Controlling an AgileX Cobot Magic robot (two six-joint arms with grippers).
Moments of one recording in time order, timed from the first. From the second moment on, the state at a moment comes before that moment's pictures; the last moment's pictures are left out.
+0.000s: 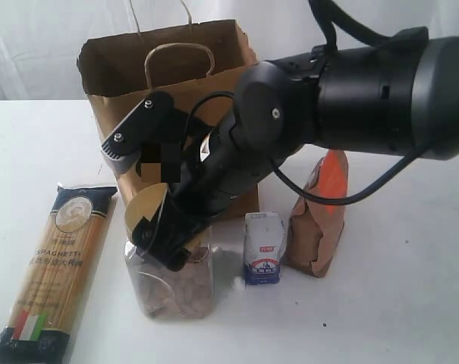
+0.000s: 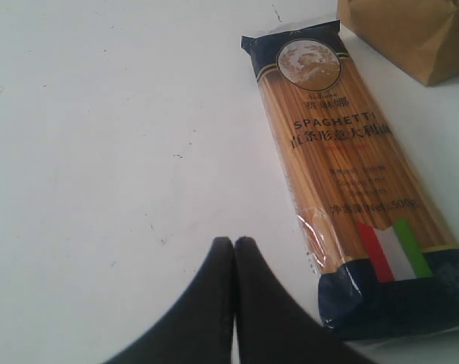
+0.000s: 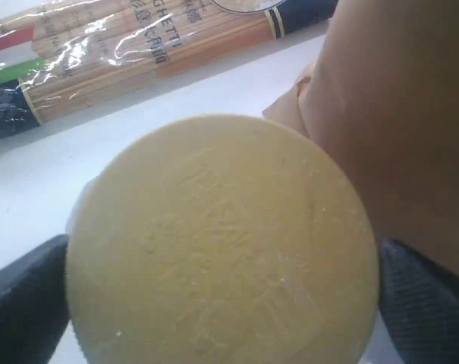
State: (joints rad) left arm -0.03 0.10 0.02 -0.16 0.41 0.32; right arm 0.83 1.68 -1.24 0.19 0.60 -0.48
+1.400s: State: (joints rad) left arm -0.03 0.10 0.02 -0.16 0.41 0.32; right arm 0.83 1.39 -1.35 1.17 0.18 -1.12
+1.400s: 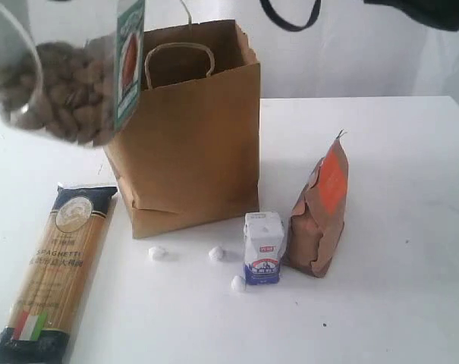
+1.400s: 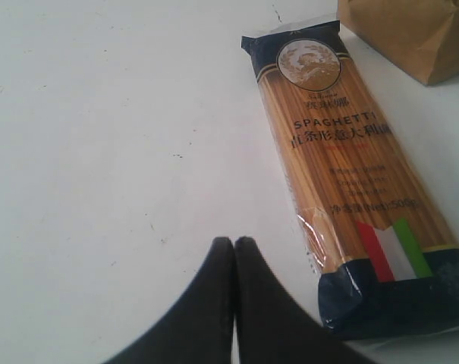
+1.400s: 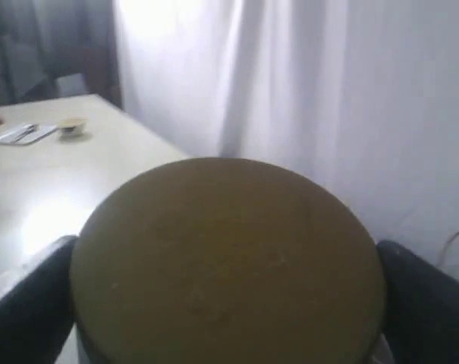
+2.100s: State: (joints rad) left arm -0.03 0.10 0.02 -0.16 0.41 0.32; right arm 0.83 1.55 -1.53 1.07 -0.23 -1.13
